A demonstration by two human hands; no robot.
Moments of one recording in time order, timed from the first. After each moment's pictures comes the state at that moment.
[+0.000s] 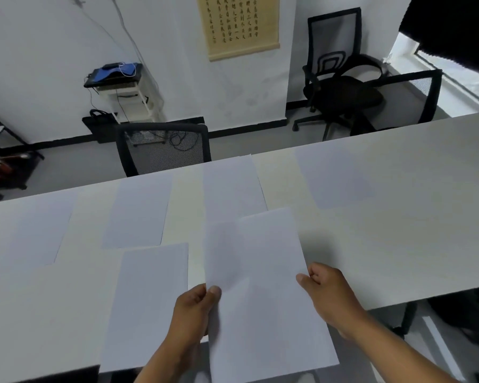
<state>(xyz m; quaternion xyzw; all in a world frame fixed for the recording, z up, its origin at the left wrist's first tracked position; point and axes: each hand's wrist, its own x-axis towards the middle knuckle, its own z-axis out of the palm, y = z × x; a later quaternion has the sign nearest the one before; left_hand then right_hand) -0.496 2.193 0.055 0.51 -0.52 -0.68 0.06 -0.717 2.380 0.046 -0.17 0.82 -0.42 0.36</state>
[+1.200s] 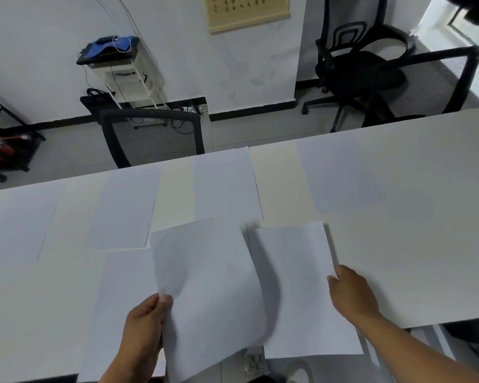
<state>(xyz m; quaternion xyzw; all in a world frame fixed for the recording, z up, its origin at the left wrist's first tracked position) -0.500 2.156 0.036 0.63 -0.45 -0.62 0.13 -0.825 2.397 -0.051 -0.15 0.93 -0.15 0.29</state>
